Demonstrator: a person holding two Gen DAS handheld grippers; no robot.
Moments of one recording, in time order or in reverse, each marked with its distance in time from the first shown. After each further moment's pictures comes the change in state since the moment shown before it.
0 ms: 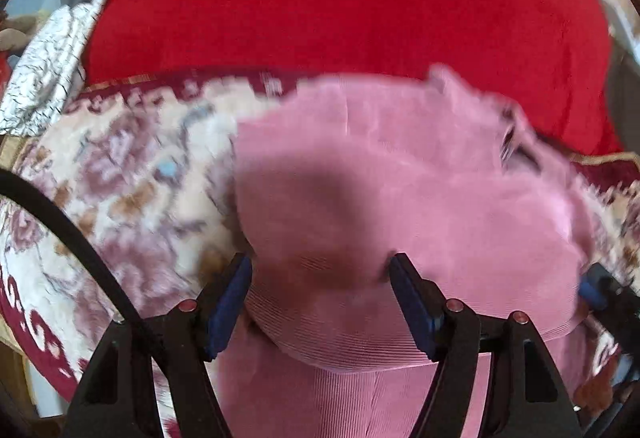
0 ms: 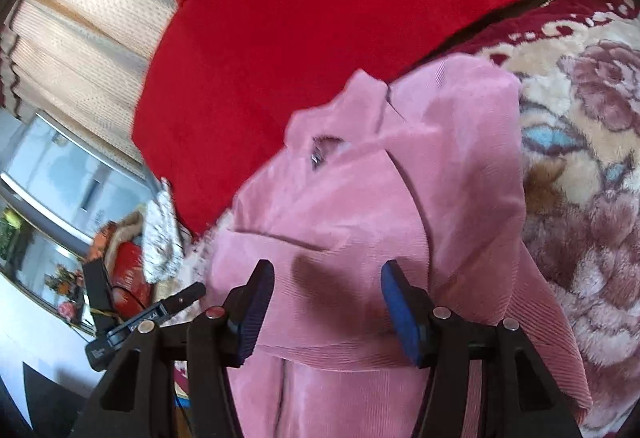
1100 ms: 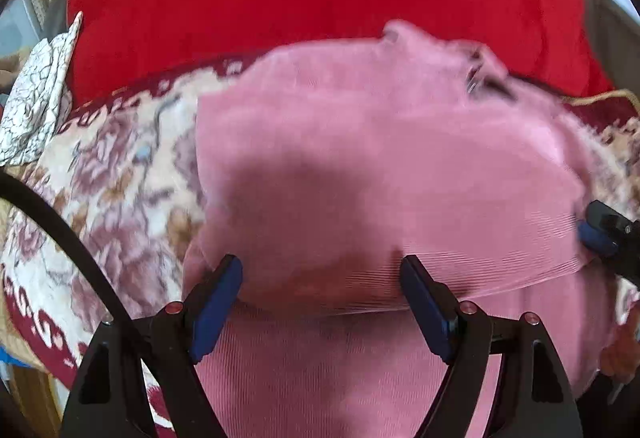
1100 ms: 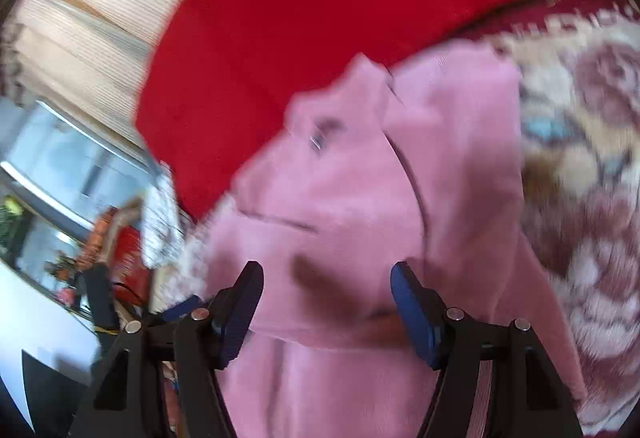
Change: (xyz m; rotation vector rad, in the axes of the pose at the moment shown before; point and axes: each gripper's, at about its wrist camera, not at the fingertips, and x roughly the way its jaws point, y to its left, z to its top) left arm 0.002 -0.037 -0.029 0.135 0.005 0.051; right arm 0.005 -0.002 -0.007 -0.012 0.065 -0.010
